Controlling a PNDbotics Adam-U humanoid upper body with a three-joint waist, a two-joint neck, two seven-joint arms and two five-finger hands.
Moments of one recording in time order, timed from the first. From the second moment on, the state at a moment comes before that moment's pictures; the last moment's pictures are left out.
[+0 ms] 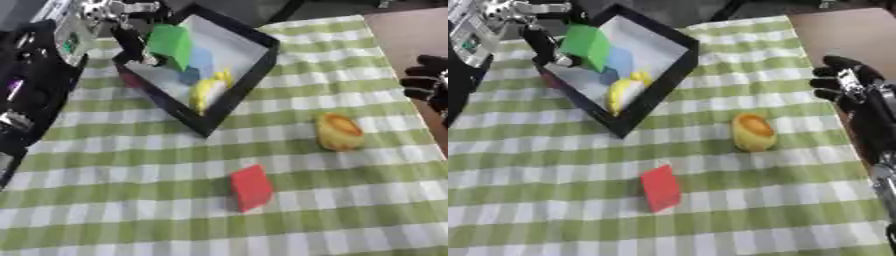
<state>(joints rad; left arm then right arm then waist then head) -1.22 0.46 -0.24 -0.84 -0.85 -0.27 -0.62 -0.34 -0.44 0.04 -1.79 -0.26 0.13 -0.05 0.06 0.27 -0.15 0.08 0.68</state>
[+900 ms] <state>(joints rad) -1.21 0.45 -0.21 -0.81 -0.88 -0.28 -0.55 -0.33 -0.43 0.04 -1.79 -0.26 0.14 -0.05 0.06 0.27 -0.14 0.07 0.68</state>
